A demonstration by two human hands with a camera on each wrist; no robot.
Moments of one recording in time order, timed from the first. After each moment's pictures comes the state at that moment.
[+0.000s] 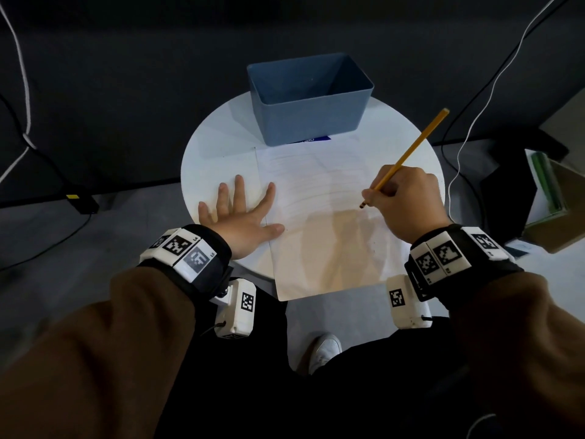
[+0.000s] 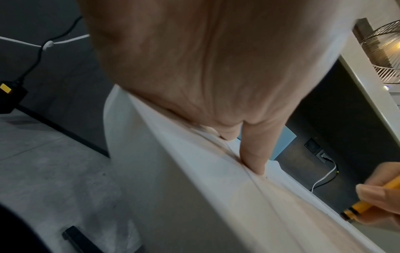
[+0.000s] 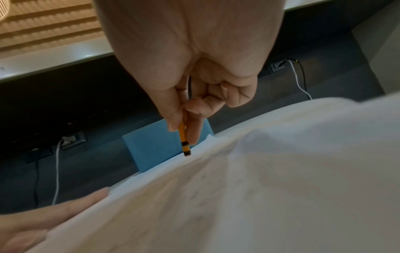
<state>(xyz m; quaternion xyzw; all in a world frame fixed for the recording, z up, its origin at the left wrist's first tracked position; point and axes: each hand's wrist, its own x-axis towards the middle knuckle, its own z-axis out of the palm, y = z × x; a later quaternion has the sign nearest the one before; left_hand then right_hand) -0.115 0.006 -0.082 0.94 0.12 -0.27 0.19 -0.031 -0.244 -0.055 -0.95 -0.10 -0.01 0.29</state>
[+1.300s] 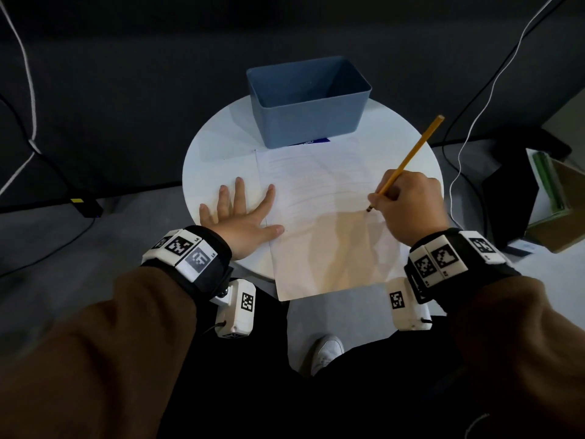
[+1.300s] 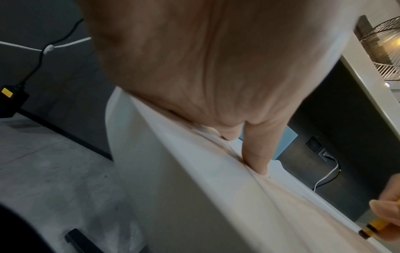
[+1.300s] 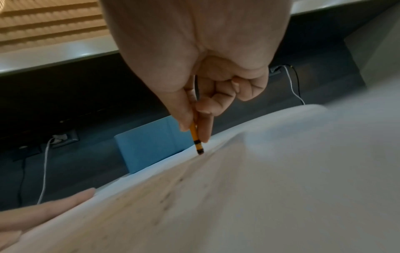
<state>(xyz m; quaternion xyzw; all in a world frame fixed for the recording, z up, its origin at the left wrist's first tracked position) -0.116 0.005 -0.084 0.94 0.13 -0.27 0.18 -0.036 -0.249 -0.059 -0.96 -0.07 -0.02 0.28</state>
